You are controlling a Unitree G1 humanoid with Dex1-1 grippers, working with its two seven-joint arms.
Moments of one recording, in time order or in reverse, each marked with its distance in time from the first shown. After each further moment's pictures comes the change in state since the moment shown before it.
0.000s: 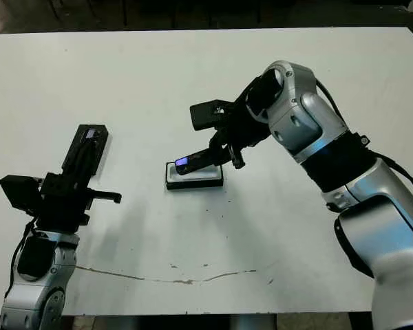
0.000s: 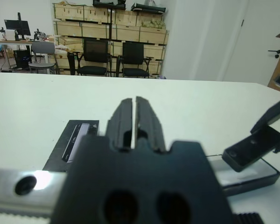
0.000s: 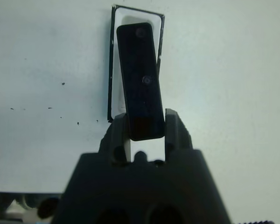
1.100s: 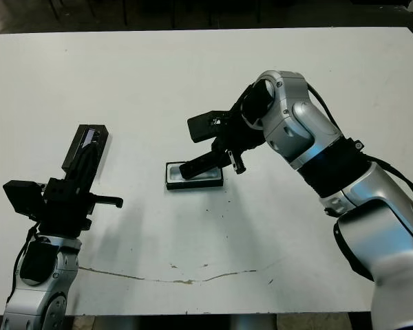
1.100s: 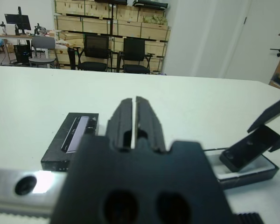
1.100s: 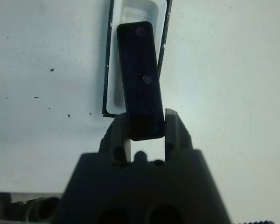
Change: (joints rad) left arm 0.025 -0.005 -0.013 0.002 0.000 -0.017 0.008; right arm 0.020 0.009 0.021 -0.013 -0.073 -0.024 -0.020
